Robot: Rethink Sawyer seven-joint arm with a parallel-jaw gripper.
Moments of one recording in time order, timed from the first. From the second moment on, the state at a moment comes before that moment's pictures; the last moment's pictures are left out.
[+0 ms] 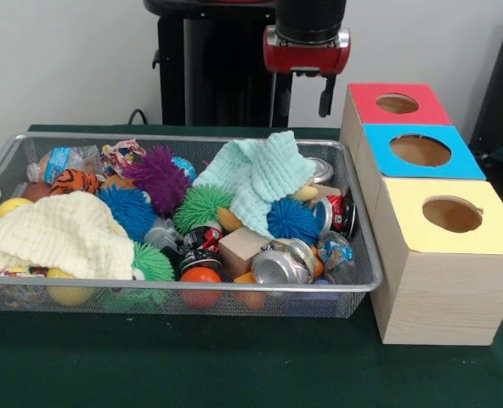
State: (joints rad) arm -0.18 -0.77 -0.03 1.92 0.06 0.56 1.57
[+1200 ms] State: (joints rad) arm 0.09 -0.65 -0.24 1.88 0.20 0.54 1.90
